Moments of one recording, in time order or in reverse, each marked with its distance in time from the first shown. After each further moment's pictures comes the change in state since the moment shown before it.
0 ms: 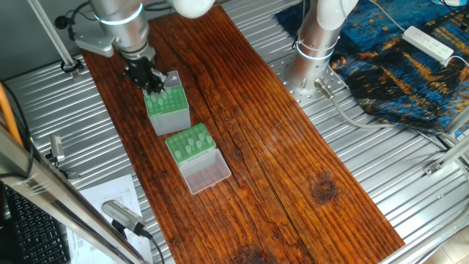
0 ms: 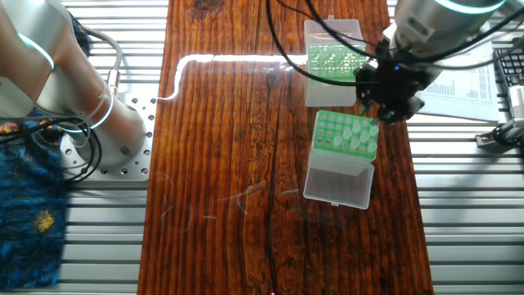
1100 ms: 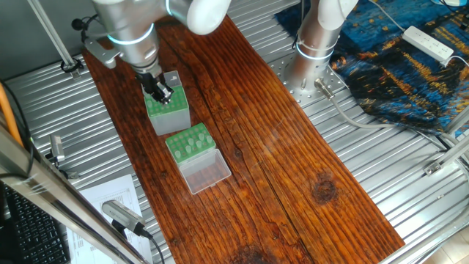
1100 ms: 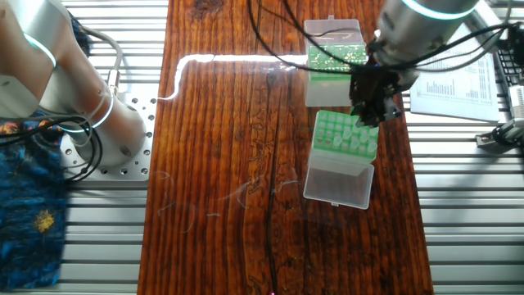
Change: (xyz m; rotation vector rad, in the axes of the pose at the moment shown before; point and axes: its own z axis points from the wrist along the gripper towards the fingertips) arm -0.001 0.011 0.024 0.040 0.059 0.295
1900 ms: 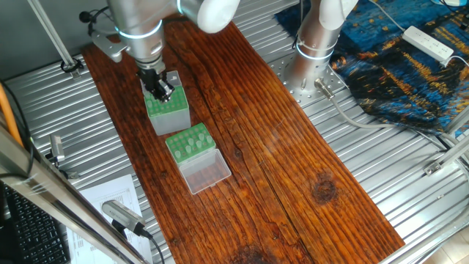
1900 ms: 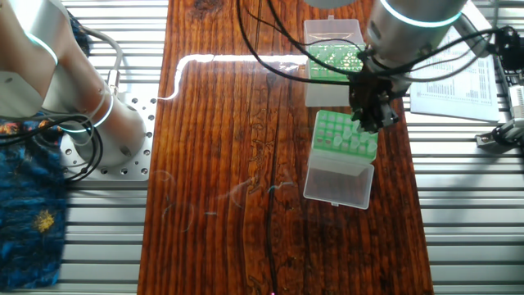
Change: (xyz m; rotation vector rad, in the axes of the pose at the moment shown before) arm 0.003 -0.009 0.004 0.004 -0.080 -0.048
